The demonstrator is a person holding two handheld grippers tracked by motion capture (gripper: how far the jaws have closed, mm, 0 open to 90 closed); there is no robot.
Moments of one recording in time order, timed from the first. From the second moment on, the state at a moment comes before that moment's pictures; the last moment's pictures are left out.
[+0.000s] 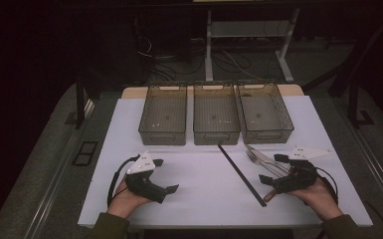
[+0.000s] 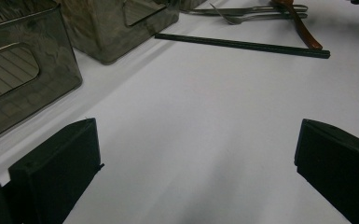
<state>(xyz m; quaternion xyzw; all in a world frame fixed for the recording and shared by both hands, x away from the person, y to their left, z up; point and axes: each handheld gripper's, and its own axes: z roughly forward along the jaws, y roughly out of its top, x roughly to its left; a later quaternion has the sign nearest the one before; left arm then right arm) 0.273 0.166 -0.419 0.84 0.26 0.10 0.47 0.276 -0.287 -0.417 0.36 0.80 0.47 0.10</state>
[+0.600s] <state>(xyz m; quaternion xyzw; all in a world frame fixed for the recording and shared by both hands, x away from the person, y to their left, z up) 0.273 0.166 -0.420 0.84 0.26 0.10 0.47 0.290 -0.269 -0.417 0.35 0.81 0.46 0.09</state>
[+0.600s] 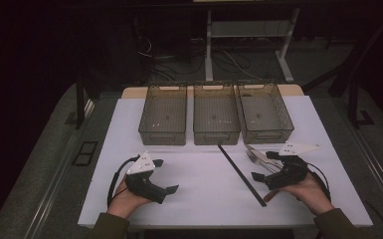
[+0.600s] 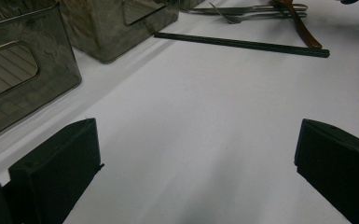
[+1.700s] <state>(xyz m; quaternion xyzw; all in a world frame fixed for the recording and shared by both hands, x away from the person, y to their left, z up) 0.274 0.166 -0.420 0.84 0.26 0.09 0.47 0.321 -0.226 -0.424 0.34 0.84 0.42 0.04</state>
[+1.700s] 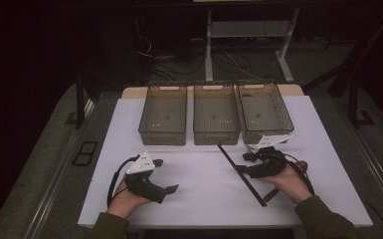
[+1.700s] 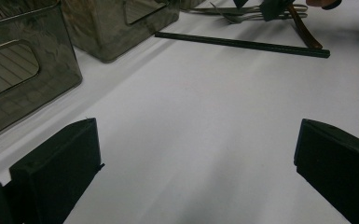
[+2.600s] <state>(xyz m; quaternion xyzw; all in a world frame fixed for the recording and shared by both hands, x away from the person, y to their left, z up) 0.275 0.167 -0.422 0.84 0.26 0.09 0.47 0.358 -0.199 -0.438 0.36 0.85 0.37 0.04</state>
